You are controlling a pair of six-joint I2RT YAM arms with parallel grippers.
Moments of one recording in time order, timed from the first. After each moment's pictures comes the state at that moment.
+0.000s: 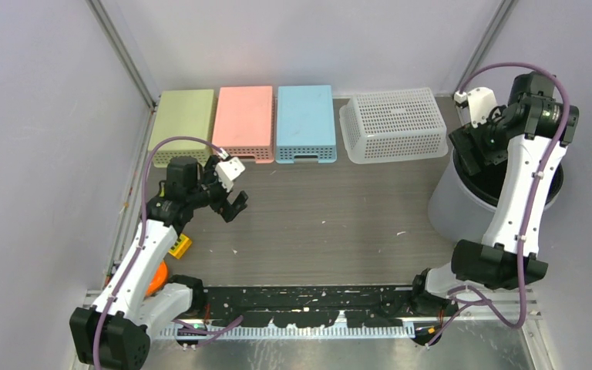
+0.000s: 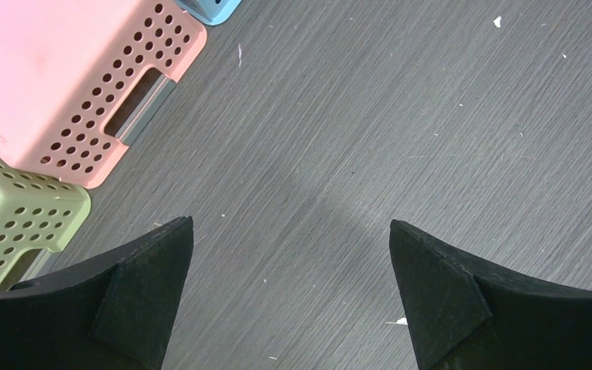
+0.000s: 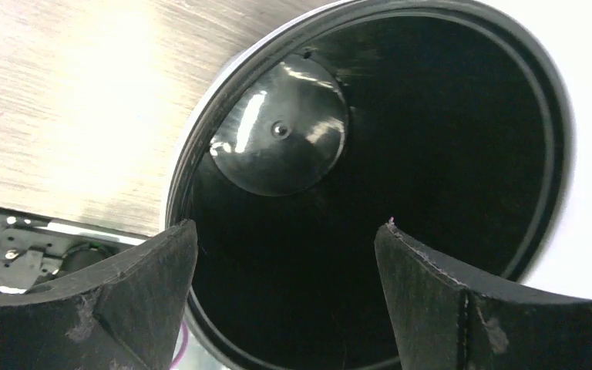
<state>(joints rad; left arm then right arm) -0.20 0.94 0.80 -0.51 0.50 0.55 -0.30 1.44 1.99 -1.55 -0.07 -0.77</state>
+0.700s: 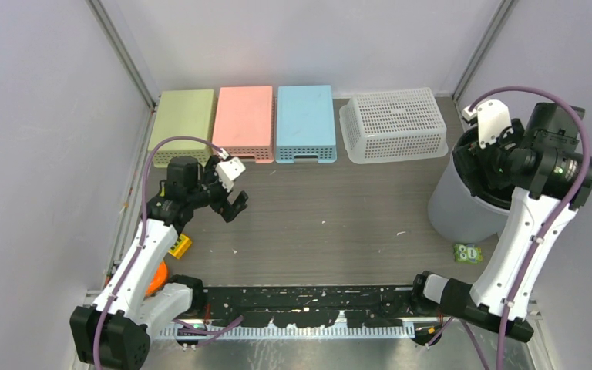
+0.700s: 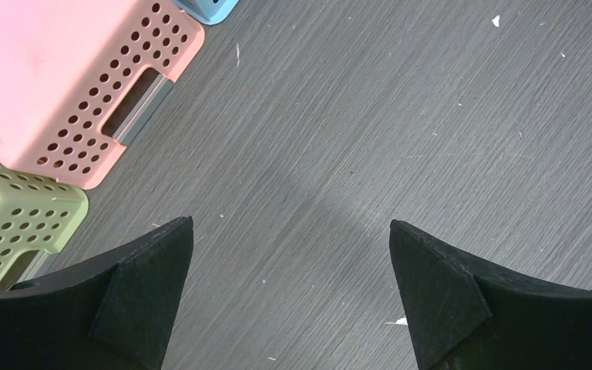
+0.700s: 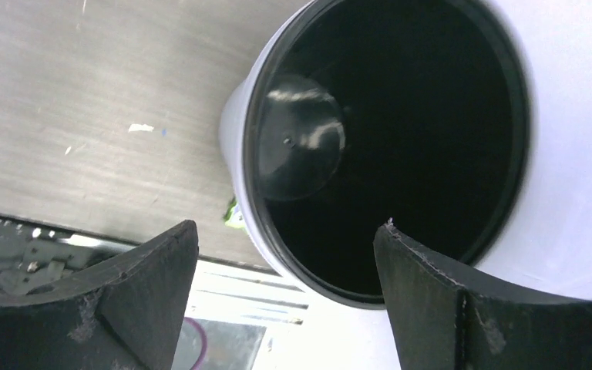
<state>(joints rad) -0.20 0.94 0.80 -0.51 0.50 0.55 -0.40 1.21 1.95 -1.55 -0.22 -0.79</state>
